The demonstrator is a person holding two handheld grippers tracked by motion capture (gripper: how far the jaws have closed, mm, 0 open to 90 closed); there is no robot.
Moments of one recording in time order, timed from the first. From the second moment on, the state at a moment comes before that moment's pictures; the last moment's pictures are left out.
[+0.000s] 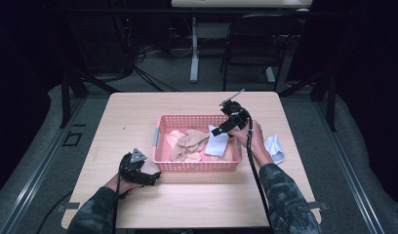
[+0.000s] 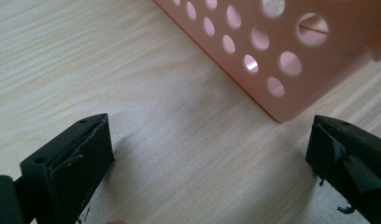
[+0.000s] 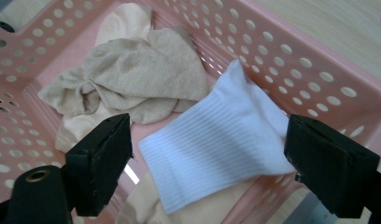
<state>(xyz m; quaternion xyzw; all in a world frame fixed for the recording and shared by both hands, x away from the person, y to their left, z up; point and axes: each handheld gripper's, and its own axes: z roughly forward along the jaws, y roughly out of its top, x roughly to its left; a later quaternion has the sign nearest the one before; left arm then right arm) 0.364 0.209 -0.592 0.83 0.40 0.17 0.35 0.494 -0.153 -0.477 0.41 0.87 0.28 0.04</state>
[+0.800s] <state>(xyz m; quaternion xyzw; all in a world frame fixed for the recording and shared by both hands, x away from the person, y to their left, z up) 0.364 0.209 -0.592 0.83 0.40 0.17 0.35 0.524 -0.125 -0.518 0.47 0.87 0.13 0.08</state>
